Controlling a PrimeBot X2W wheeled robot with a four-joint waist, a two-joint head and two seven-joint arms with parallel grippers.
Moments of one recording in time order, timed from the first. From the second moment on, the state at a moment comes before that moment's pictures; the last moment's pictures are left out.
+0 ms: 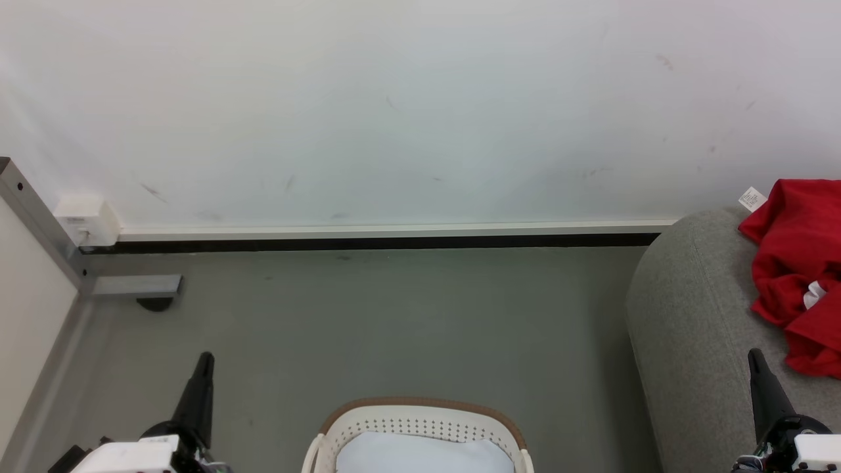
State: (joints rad) left arm -0.10 0.05 0.11 0.25 -1.61 -0.13 0.11; right arm -0.10 -0.06 -0.11 0.24 1.62 0.13 0.11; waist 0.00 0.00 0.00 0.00
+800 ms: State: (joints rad) left arm -0.10 0.05 0.11 0.25 -1.61 -0.13 0.11; right arm -0.10 -0.06 -0.11 0.24 1.62 0.13 0.11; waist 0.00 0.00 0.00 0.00
